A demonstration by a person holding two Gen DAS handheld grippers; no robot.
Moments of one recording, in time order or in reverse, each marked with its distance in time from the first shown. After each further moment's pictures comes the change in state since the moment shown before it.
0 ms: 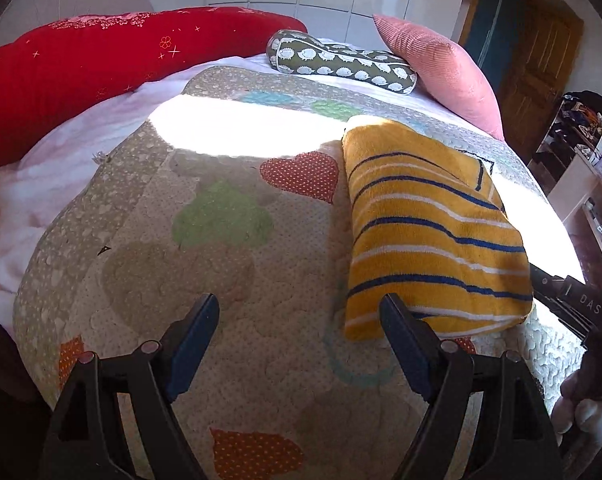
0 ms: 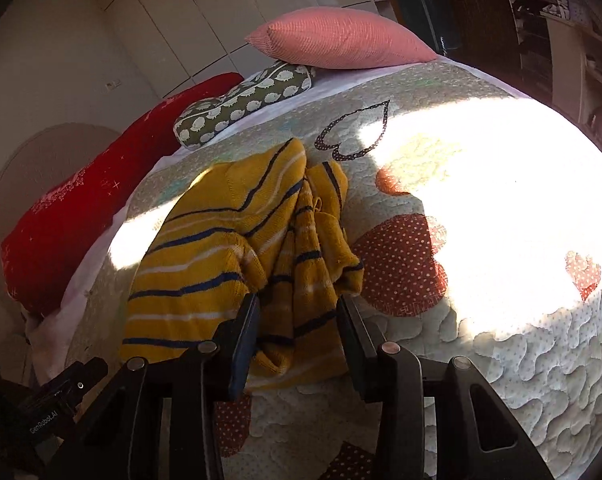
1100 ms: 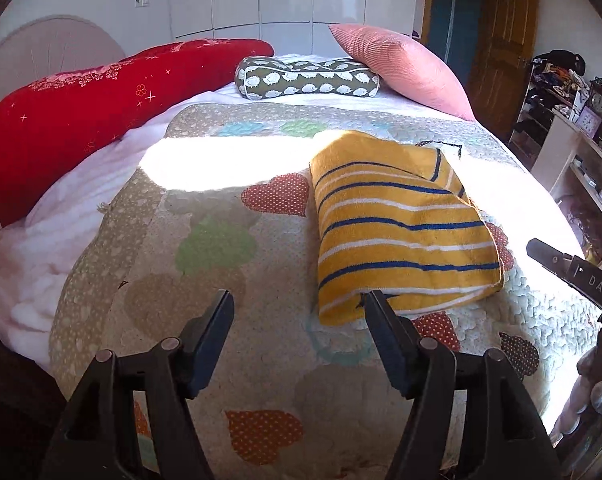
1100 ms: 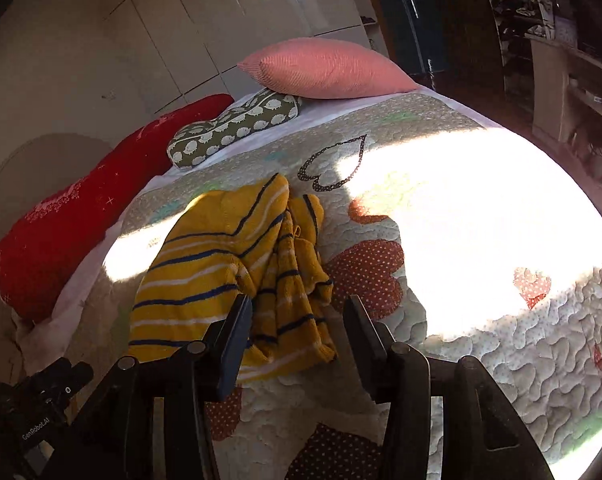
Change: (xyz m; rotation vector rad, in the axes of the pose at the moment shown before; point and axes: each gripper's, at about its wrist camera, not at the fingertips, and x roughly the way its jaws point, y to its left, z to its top) left arm -0.049 -0.029 -0.003 0.181 -0.062 0.022; right arm -0.066 0.005 -0.018 -0.034 -0.132 -0.082
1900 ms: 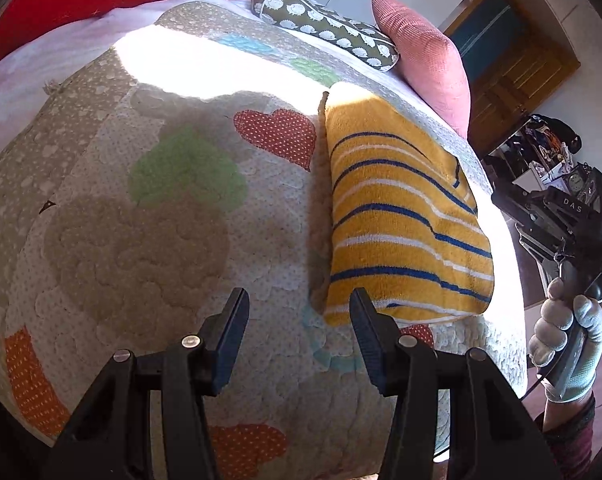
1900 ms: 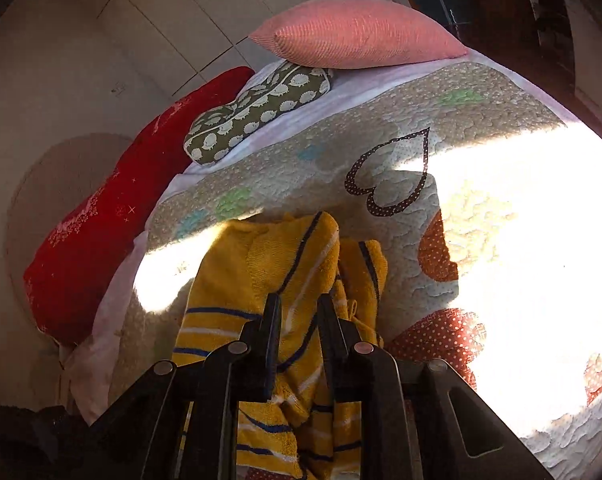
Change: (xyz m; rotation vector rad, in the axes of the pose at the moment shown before) left arm 0.076 0.063 -0.005 -0.302 0.222 -0.311; right arm 0.096 0.016 0.100 0.116 0.169 0.258
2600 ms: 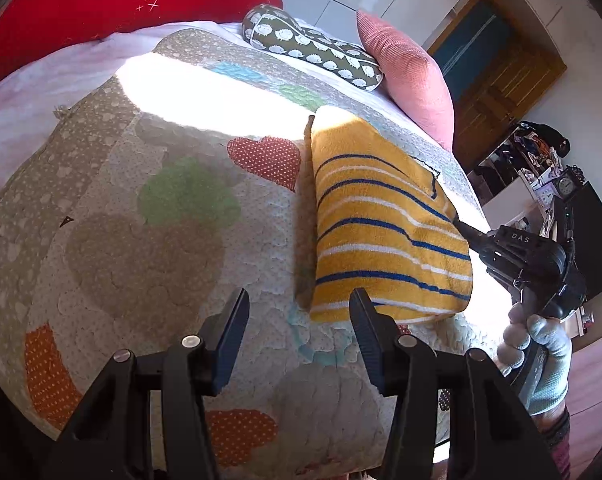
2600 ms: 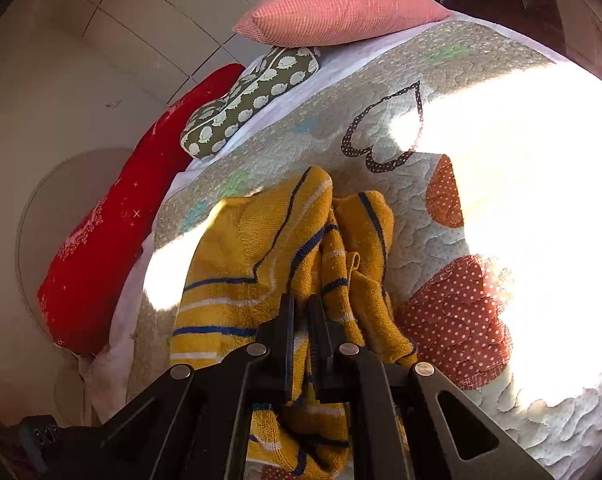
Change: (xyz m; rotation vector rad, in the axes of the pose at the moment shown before) left arm -0.025 -0.002 -0.002 0.011 -0.059 -0.035; right arm 0.007 -0.019 -0.028 0.059 0.011 -0.106
